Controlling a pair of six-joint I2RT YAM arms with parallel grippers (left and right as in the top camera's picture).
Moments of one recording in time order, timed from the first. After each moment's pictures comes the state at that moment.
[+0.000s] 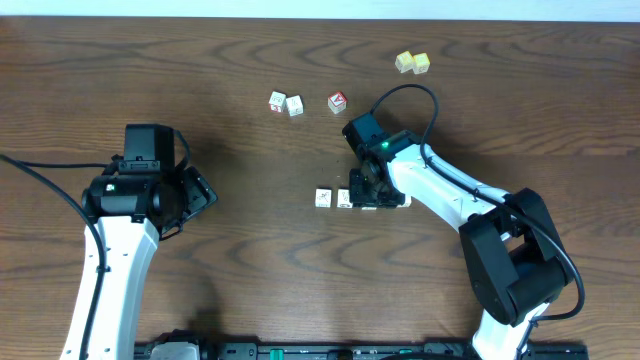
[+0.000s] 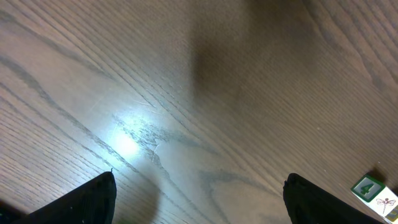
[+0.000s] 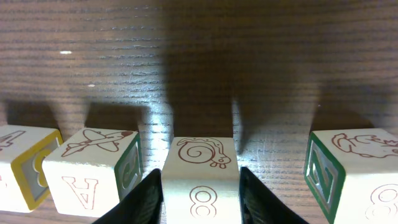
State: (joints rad) left arm 0.02 1.24 1.04 -1.09 -0.08 -0.61; right arm 0.55 1.93 1.26 -0.81 -0.03 0.59
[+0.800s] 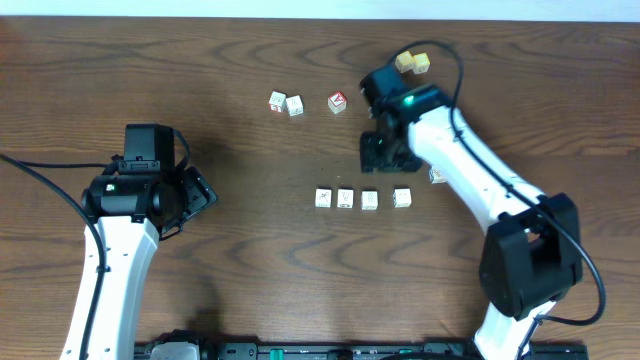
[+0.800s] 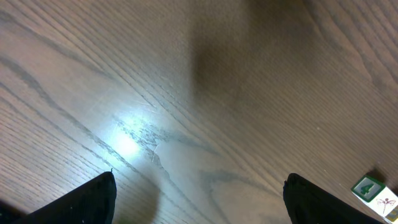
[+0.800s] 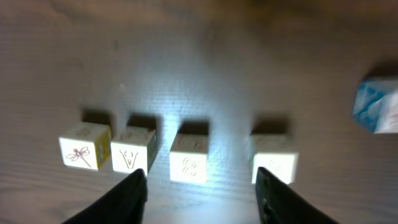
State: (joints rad) left arm 0.02 1.24 1.04 -1.09 -0.08 -0.61; right arm 0.43 1.93 1.59 -1.10 -0.04 0.43
